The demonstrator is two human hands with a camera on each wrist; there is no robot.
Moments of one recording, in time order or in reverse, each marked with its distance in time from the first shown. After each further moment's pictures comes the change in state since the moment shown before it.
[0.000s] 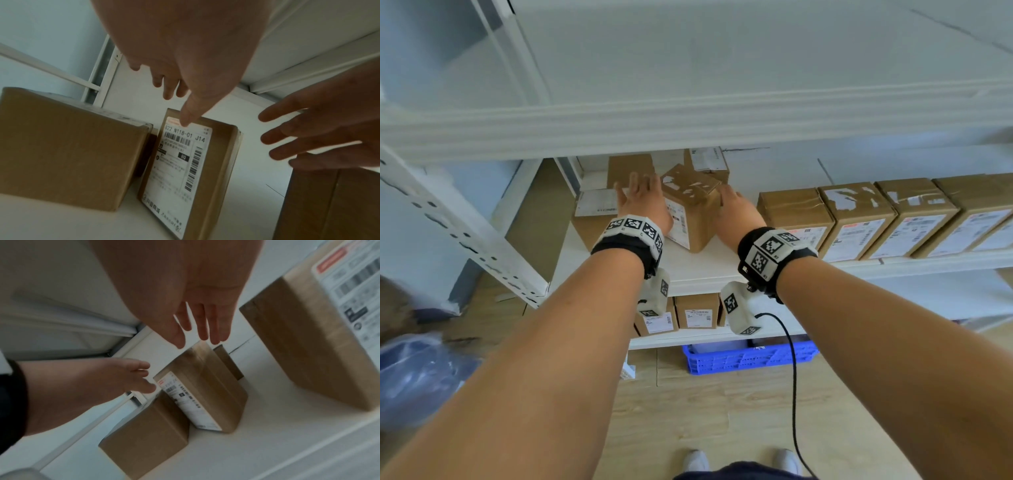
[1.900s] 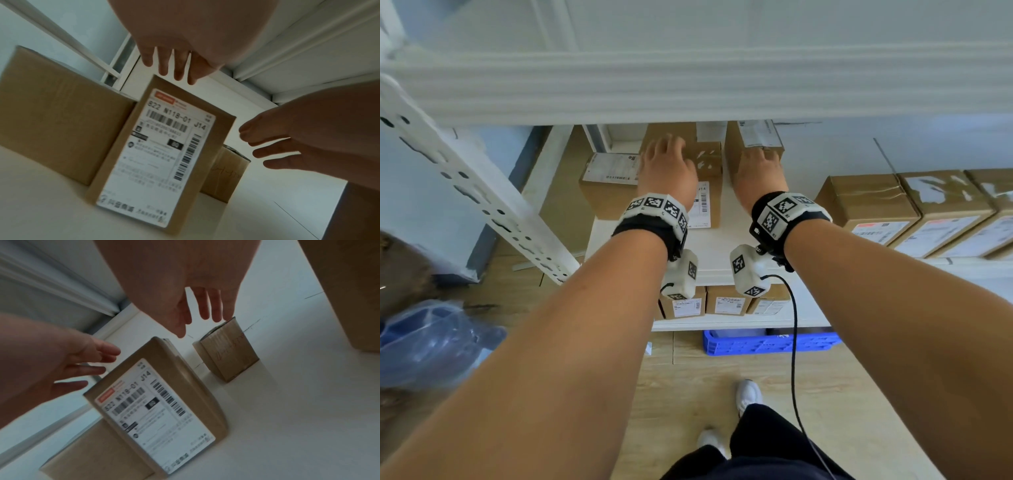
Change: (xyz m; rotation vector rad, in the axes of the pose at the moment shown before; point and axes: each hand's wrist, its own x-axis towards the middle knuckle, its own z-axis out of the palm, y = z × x) left_hand 0.031 -0.051 0.012 -0.380 0.327 0.008; right_hand 0.080 -0.031 0.057 -0.131 0.123 0.113
